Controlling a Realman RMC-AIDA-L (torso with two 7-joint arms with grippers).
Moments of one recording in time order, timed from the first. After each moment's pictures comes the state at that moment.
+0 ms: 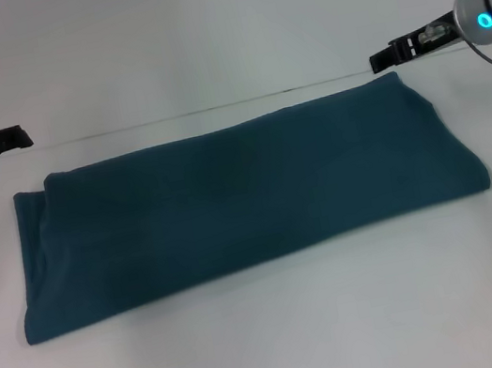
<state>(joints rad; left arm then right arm) -0.81 -1.98 0.70 0.65 2.47 0.81 -2.69 0.96 1.99 -0.85 -0.63 -2.77 -0.80 2.63</state>
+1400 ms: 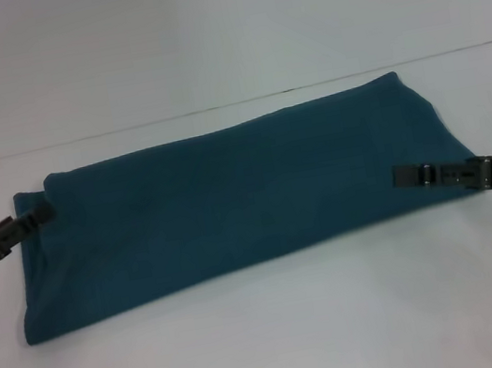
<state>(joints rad) -0.47 -2.04 0.59 0.62 1.83 1.21 -1.80 0.45 1.97 -0.70 -0.60 -1.82 -1.56 1.96</state>
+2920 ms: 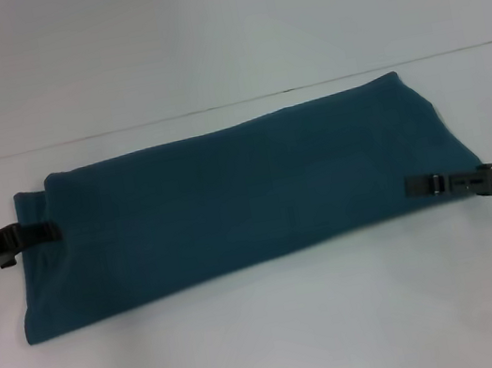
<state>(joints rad) -0.69 -2.01 0.75 0.66 2.46 0.94 -2.54 0.47 1.95 -0.67 -0.61 -1.92 -1.53 1.97</state>
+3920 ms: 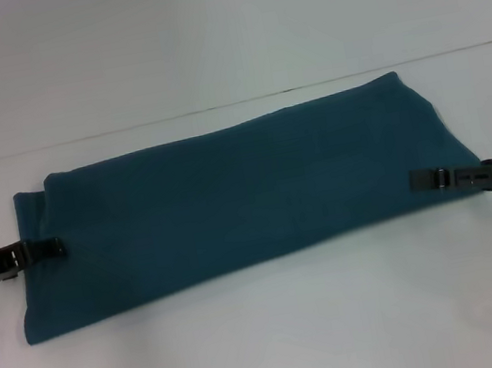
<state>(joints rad) -0.68 -2.05 0.80 0.65 2.51 0.83 -2.54 0.46 1.95 -0.65 -0.61 -1.92 -1.53 1.97</state>
